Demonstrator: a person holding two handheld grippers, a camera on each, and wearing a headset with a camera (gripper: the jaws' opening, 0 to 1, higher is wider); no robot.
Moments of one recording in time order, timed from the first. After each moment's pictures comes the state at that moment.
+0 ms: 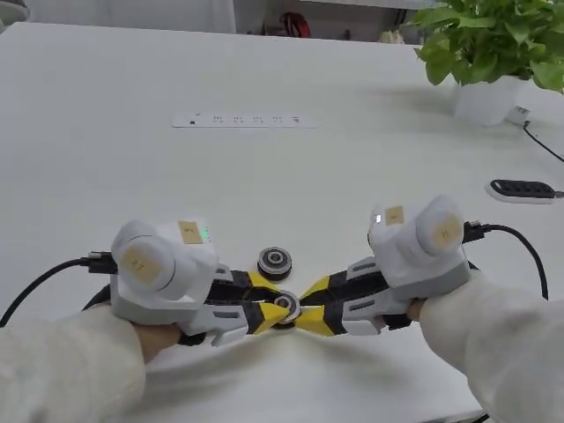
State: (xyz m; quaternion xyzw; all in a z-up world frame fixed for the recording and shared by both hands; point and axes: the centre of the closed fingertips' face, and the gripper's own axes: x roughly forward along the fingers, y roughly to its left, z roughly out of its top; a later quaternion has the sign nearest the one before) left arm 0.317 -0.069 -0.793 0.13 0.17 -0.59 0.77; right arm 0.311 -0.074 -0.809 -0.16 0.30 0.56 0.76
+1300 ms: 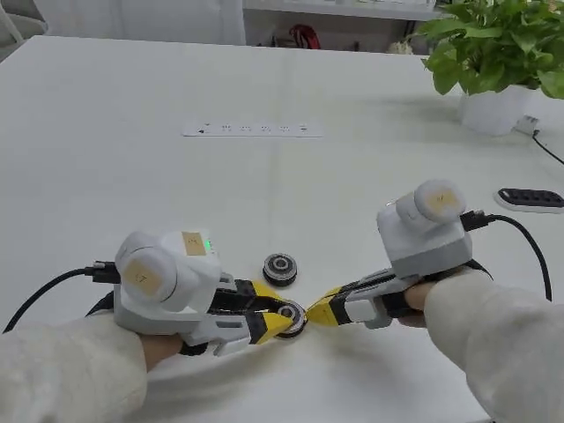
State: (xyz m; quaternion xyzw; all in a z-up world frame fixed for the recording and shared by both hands) left arm 0.310 -0.069 -0.792 0.15 0.17 -0.59 0.77; right arm 0.318 -0.082 -0.806 0.00 0.41 0.47 0.78
